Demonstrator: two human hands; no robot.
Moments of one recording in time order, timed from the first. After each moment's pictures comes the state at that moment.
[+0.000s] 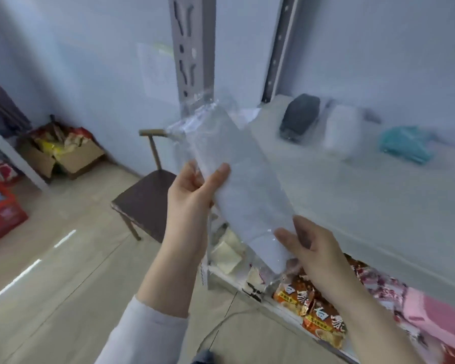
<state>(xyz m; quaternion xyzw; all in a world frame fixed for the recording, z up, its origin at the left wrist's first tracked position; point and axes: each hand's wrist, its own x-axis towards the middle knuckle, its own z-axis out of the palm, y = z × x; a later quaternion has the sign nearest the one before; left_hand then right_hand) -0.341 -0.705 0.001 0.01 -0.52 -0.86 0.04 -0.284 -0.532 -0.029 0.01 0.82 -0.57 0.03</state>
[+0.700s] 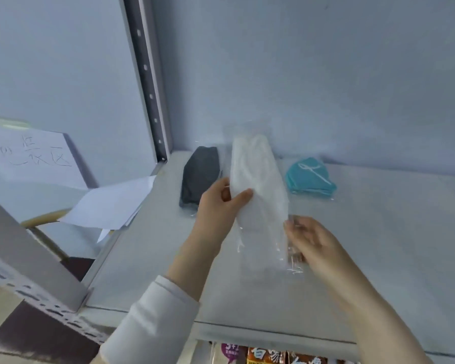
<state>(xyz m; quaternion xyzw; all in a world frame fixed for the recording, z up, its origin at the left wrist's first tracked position) -0.506 -0.514 0.006 -0.16 -0.70 -0.68 -0.16 -0.379 -0.403 0.002 0.27 0.75 -0.60 -0.12</state>
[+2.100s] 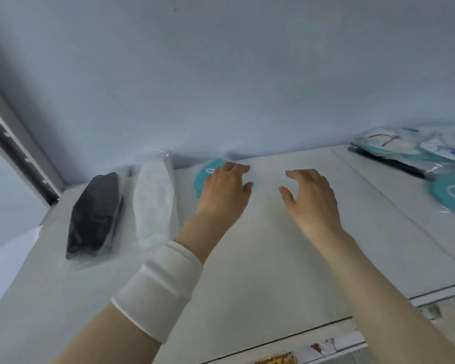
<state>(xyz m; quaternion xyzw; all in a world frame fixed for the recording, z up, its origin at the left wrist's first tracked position) -0.468 -0.344 0.033 -0.47 -0.85 -0.26 -0.02 -0.345 -0.250 0.012 0.40 0.88 -0.12 -0.23</state>
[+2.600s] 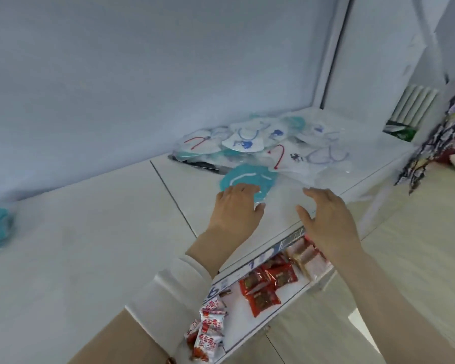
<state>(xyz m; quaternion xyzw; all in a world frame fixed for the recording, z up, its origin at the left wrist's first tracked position) -0.134 -0.088 0.012 -0.64 -0.74 -0.18 -0.07 0.028 -0.046 -0.006 0.57 0.78 -0.11 -0.23</state>
